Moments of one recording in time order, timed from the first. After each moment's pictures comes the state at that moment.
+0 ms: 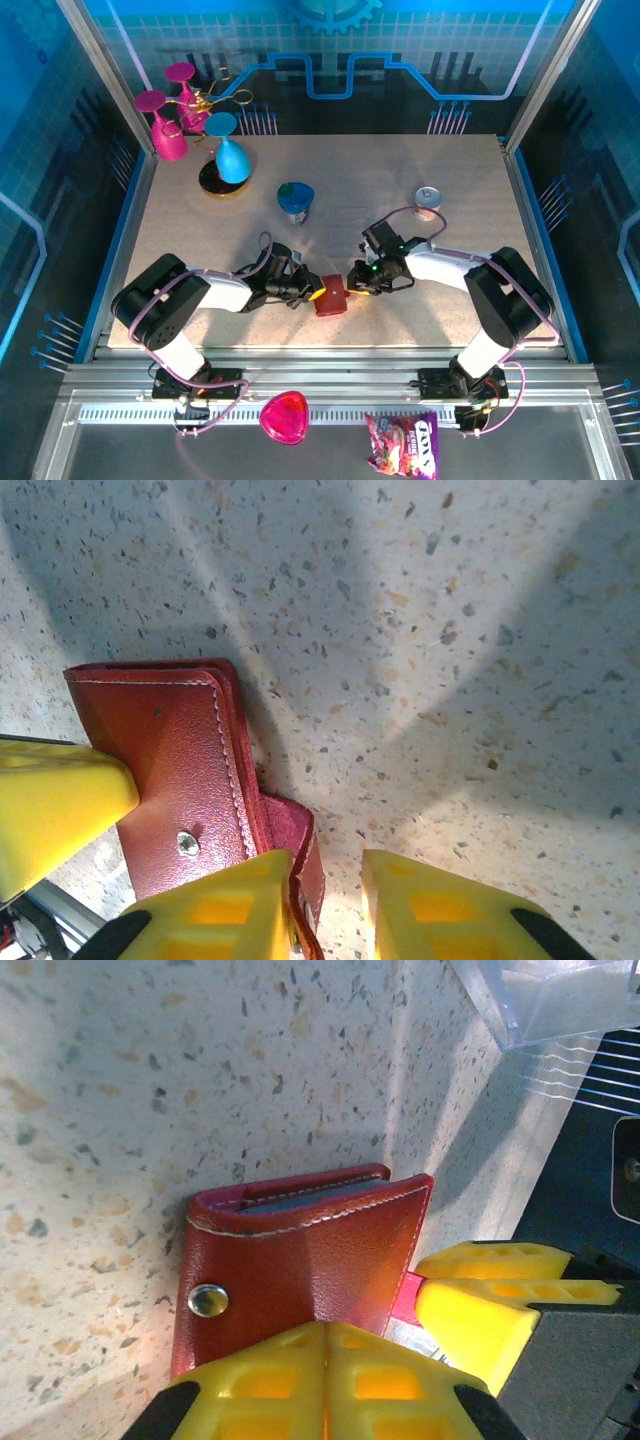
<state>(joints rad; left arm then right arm) -0.60 1.64 0.50 0.41 0.48 -1.32 0.58 1.63 0.84 -0.42 -0.40 0.70</state>
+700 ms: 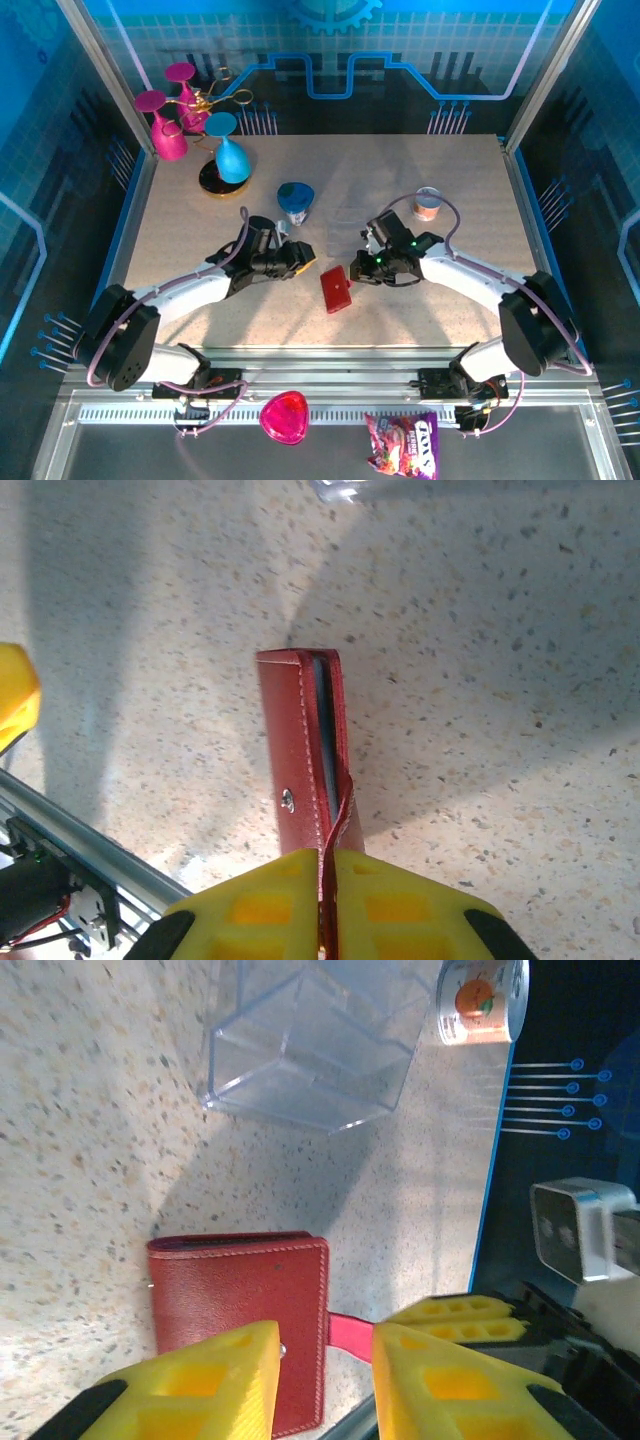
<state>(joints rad) -0.49 1.36 0.66 0.03 0.44 -1.10 0.60 1.44 0.90 -0.53 -0.35 0.69</state>
